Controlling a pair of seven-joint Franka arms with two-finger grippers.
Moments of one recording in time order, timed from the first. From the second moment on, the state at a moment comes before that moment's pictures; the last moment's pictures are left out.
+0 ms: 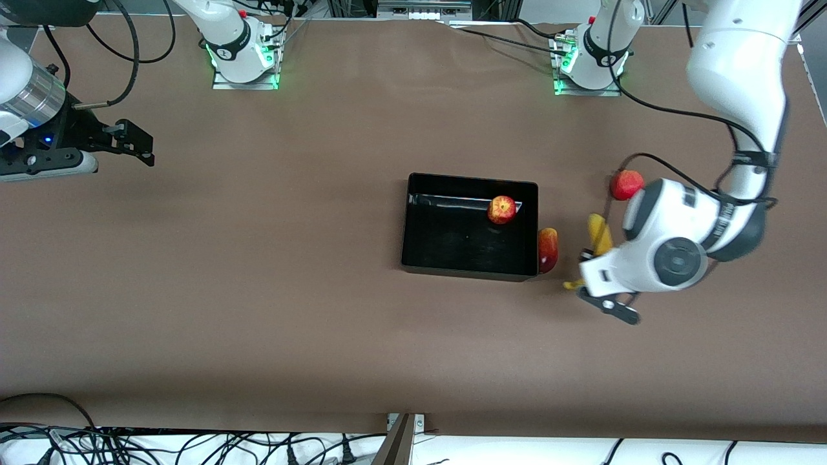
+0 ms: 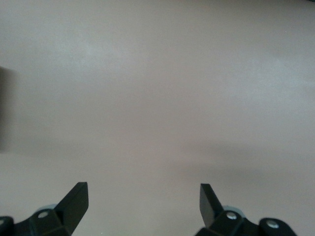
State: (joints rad) left arm 0.04 0.68 -0.39 -1.41 0.26 1.80 0.02; right arm -0.04 -0.02 0.12 -1.71 -0.01 1.69 -0.06
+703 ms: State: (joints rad) left arm -0.17 0.79 -0.53 -1.51 0.26 2.00 -0.58; right arm -0.04 -0.03 0.12 -1.71 -0.01 1.69 -0.06
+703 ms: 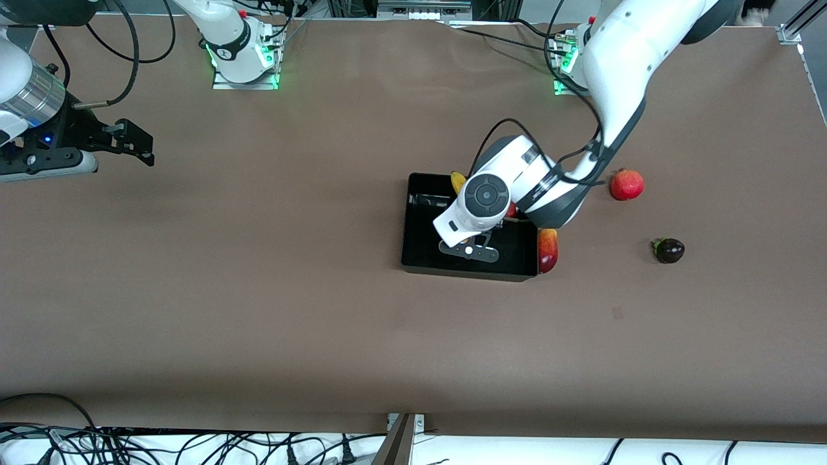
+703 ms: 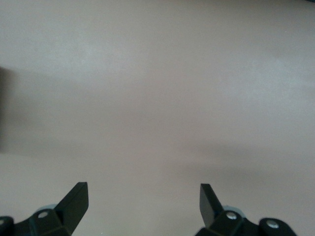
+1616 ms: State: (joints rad) left arm -0.09 0.70 -0.51 -1.42 0.26 1.92 -0.65; right arm -0.04 -0.03 0.13 -1.71 -0.01 1.67 -0.06
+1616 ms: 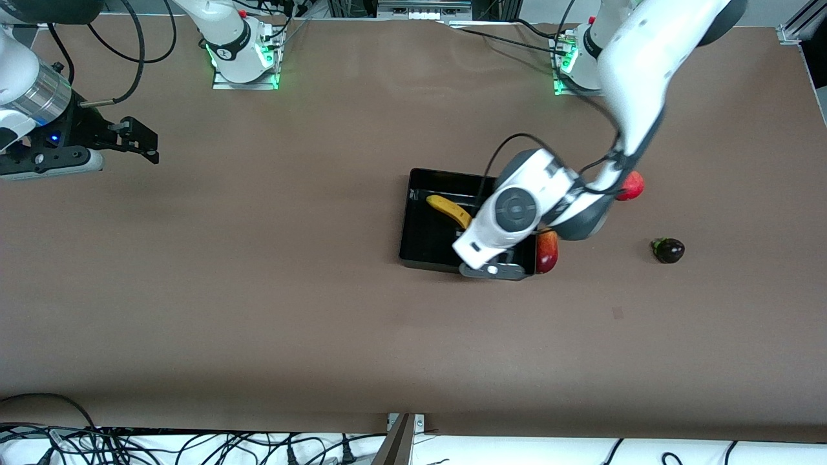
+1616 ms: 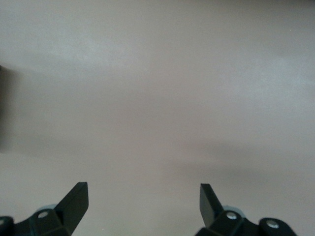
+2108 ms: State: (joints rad) left arm 0.06 0.53 -0.51 -1.22 0.26 1.46 -0.39; right arm -0.04 -0.03 0.14 -1.71 -0.01 1.67 -0.06
